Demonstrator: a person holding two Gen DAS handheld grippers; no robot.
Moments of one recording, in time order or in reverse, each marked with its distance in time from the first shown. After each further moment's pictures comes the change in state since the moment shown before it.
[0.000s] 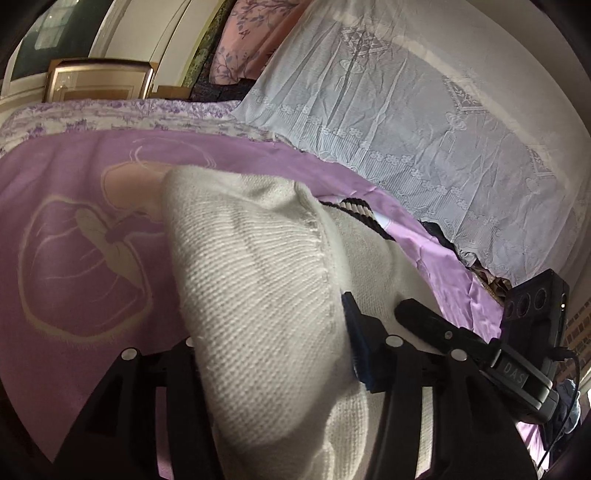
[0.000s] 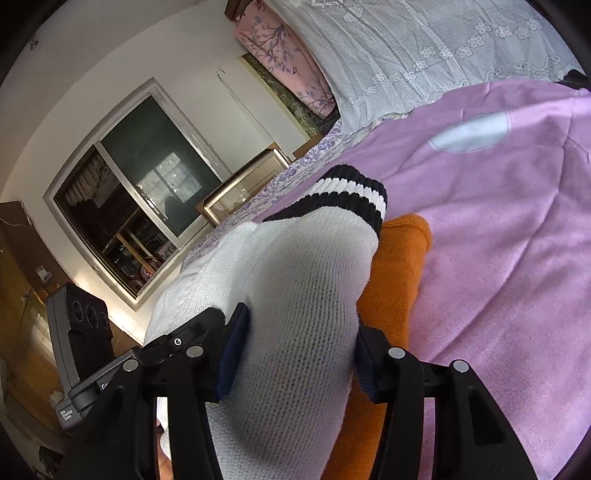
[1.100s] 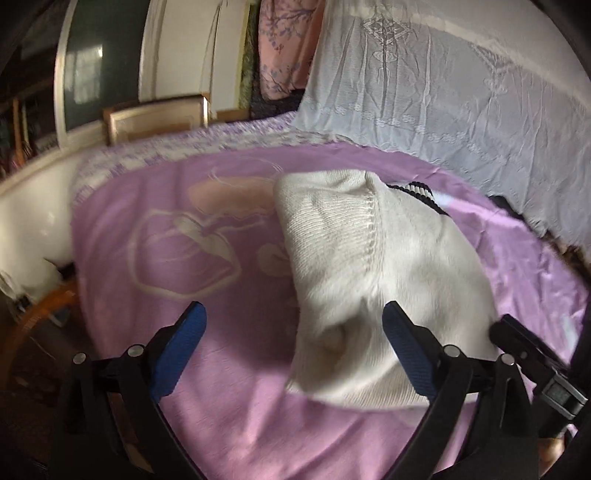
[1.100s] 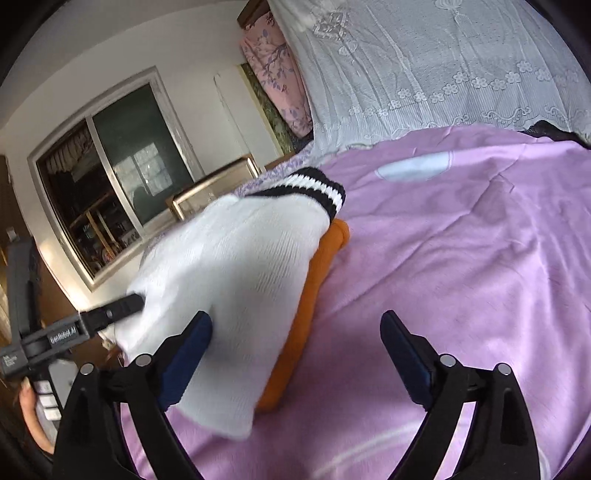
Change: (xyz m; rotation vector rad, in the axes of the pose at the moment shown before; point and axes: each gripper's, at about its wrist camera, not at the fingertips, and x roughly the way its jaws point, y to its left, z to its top) left arm -0.054 -0.045 -0.033 0.138 -0.018 0.433; right arm -0.071 -0.027 -0.034 -0.143 -0.039 -0.195
